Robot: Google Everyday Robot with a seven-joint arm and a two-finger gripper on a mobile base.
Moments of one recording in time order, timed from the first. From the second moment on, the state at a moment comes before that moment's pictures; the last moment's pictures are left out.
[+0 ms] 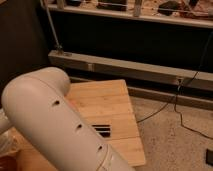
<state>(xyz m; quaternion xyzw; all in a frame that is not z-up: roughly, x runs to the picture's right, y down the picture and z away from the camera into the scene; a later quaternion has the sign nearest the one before) -0.471 0.303 0.723 -0.28 -0.02 -0.04 0.96</state>
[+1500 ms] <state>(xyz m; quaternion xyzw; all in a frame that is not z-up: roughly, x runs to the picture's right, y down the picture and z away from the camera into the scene) -0.473 0.282 0.750 -0.35 0.02 -0.03 0.93</state>
